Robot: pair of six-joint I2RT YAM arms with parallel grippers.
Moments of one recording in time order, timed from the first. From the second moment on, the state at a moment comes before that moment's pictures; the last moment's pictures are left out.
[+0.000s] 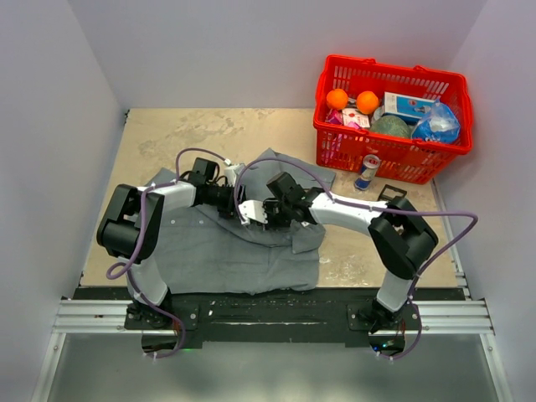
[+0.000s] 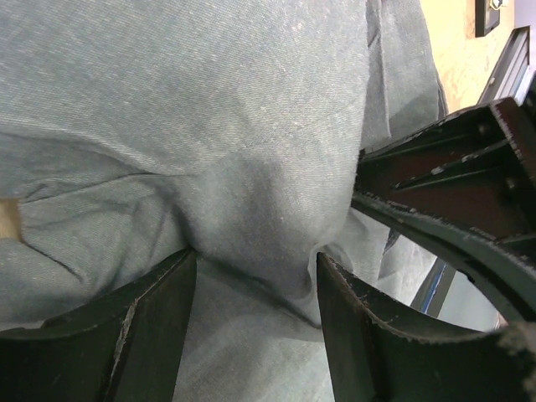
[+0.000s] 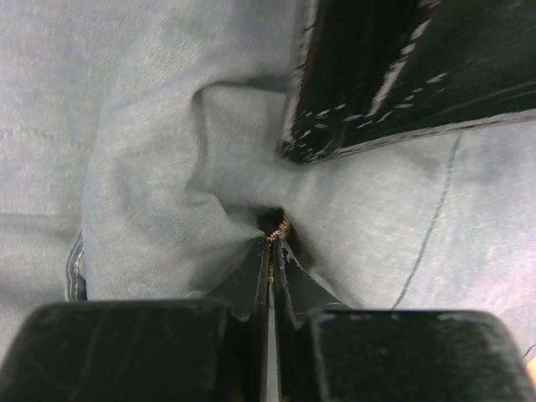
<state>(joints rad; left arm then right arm) -0.29 1.80 0.95 -0.16 0.83 -0.12 0.79 1.76 1.11 -0.31 -0.27 -0.91</state>
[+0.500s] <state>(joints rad) -0.29 1.58 0.96 0.18 0.95 -0.33 0.78 1.31 1.00 -0.22 -0.34 -0.58</state>
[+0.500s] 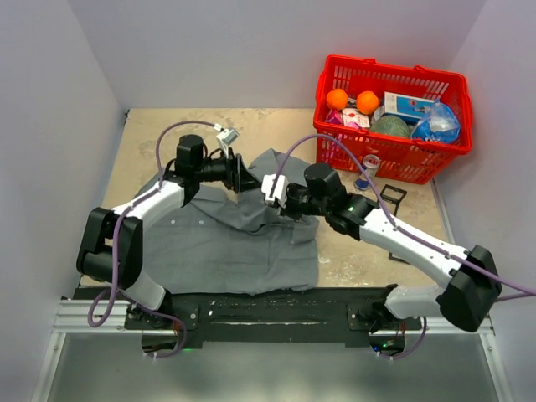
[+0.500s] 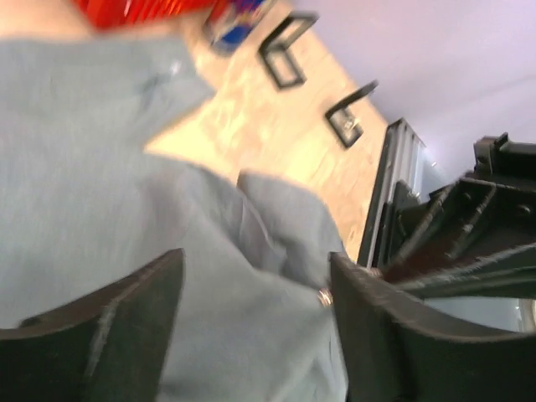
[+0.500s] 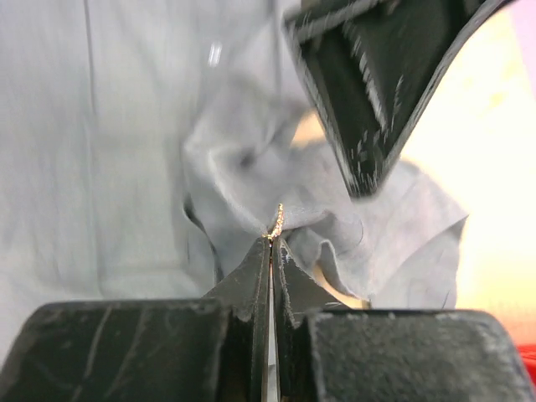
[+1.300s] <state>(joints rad) -0.27 1.77 1.02 0.17 0.93 -0.41 0.64 1.40 1.00 0.04 -0.23 0.03</state>
